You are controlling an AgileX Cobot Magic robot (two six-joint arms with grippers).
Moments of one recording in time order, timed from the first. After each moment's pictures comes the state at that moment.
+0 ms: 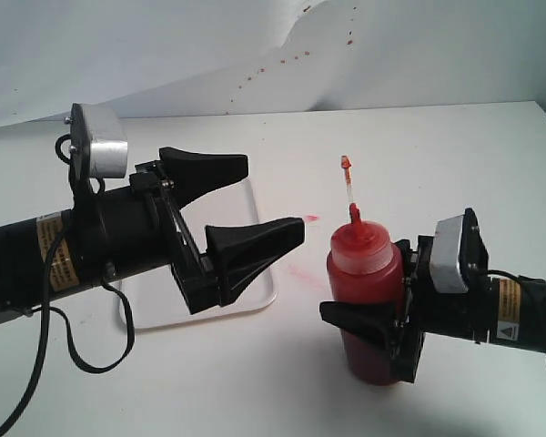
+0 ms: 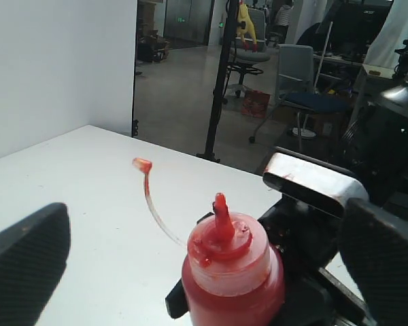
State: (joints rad) left arm -0.47 1.57 -0.55 0.81 -1.03 -0.64; right arm 0.11 1.94 -0.48 -1.14 -1.23 0.27
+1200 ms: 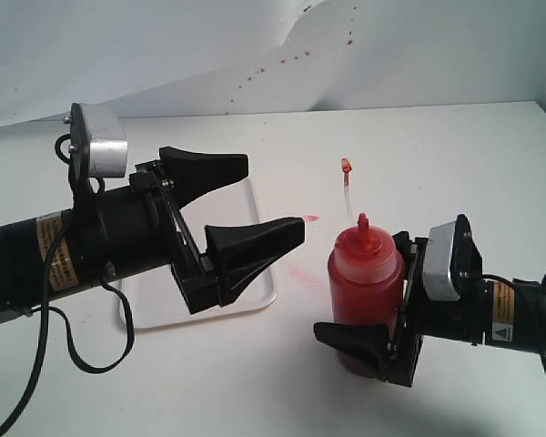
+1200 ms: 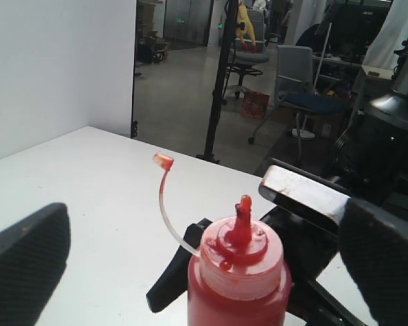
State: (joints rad) left arm -0.47 1.57 -0.55 0.81 -1.03 -0.64; right arm 0.12 1.97 -0.49 -1.13 -1.22 0.20
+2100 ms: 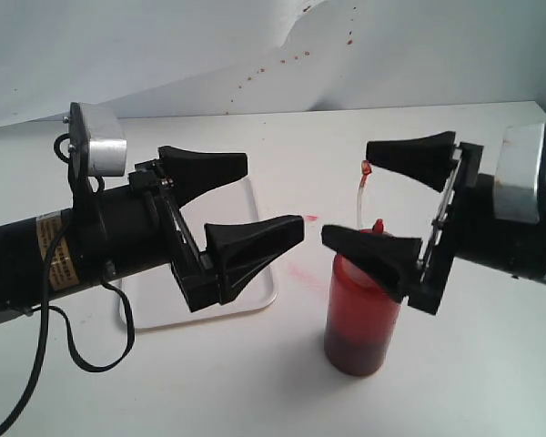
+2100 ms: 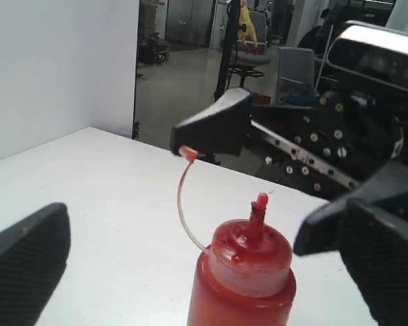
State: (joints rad) left arm -0.47 1.57 -0.55 0.80 -1.03 -0.64; right arm 0.12 1.55 -0.49 -1.08 -1.21 0.42
